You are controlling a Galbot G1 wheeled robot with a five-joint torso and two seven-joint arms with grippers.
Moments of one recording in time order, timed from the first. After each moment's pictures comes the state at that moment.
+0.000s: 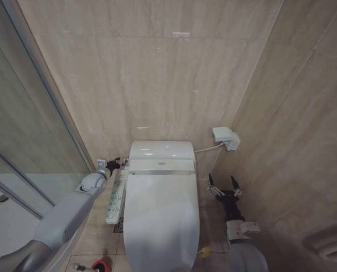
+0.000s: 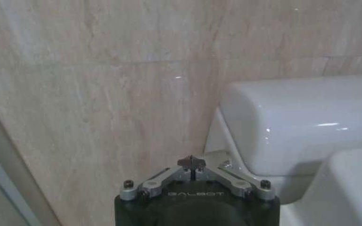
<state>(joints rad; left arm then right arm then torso) 0.48 -1.02 0.10 -1.12 -0.75 0.22 -0.07 -1.43 1.44 0.55 1.88 0.27 0.28 0.04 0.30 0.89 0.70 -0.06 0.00</state>
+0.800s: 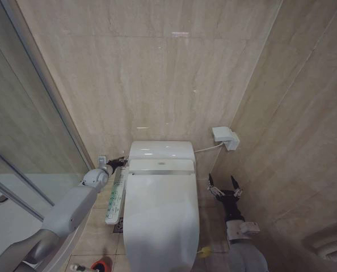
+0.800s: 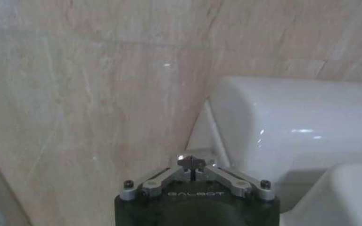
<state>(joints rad) 0.41 -1.08 0.12 -0.98 -0.82 0.23 0.01 -1.43 1.44 0.55 1.88 0.27 0.28 0.04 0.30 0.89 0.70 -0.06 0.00</state>
